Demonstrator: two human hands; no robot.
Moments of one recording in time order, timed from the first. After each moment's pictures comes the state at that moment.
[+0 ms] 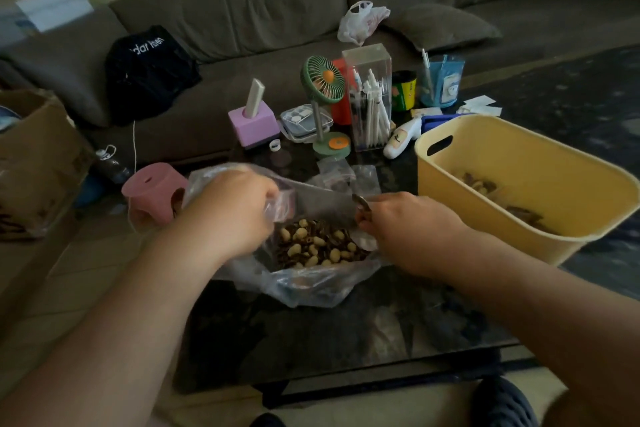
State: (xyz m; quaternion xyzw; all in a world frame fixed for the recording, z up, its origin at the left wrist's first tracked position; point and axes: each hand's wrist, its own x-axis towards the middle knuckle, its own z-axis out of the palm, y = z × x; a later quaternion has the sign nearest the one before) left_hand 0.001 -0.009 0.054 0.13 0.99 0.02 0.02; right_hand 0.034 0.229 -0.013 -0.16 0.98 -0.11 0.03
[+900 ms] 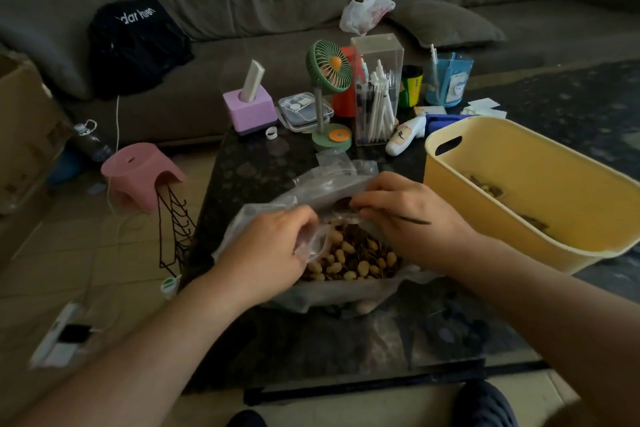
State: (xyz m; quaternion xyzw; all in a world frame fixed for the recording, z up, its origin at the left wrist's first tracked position) left_hand 0.004 -0.007 -0.038 0.25 0.95 0.19 0.02; right_hand 0.017 0.239 -0.037 -0.21 0.95 -0.19 -0.10
